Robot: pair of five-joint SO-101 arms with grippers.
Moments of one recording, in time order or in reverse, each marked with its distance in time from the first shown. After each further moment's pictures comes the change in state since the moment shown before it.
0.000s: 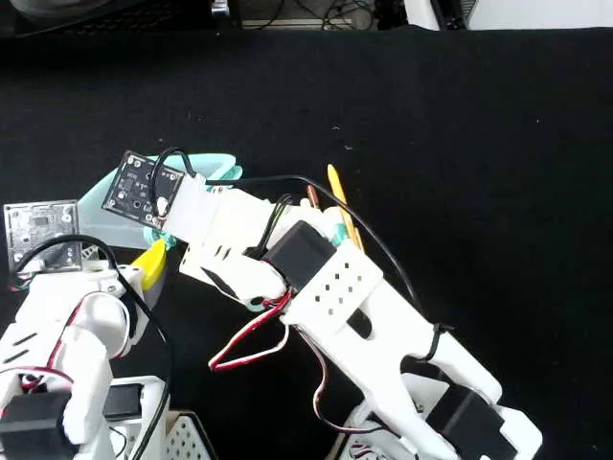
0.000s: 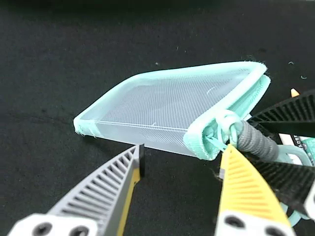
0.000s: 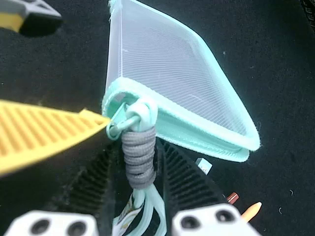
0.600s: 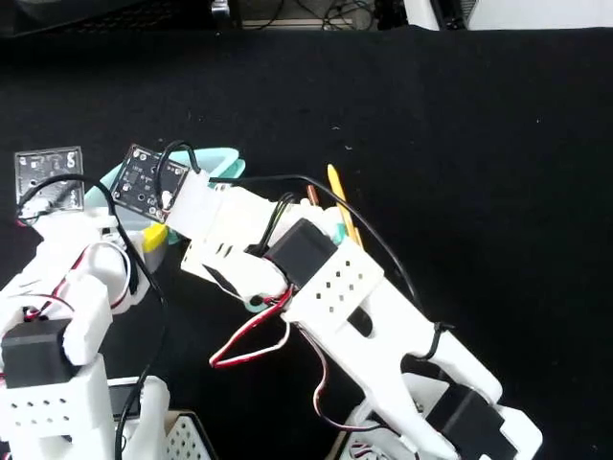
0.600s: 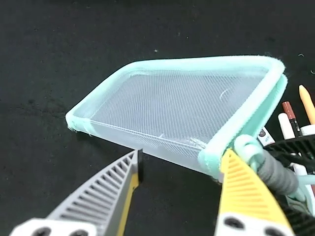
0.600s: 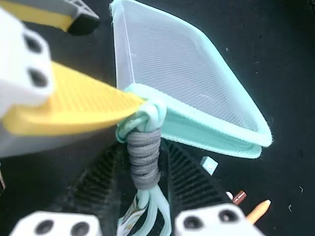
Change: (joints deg) left arm -0.4 15.5 -2.6 -4.1 1.5; right arm 0.1 0.0 0.0 0.0 -0.2
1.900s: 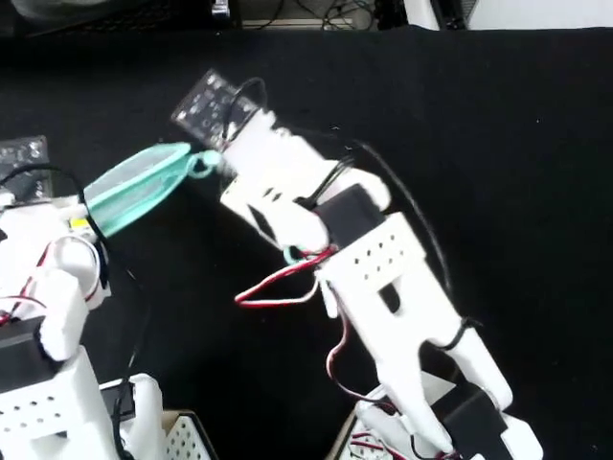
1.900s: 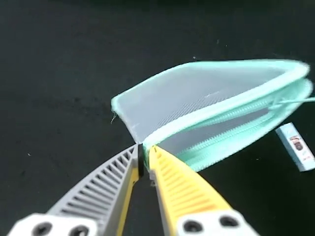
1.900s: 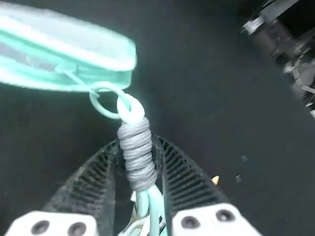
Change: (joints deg) left arm -10.1 1.2 -9.4 3.2 -4.8; right arm 15.1 0.0 -5.2 -3.3 -2.0
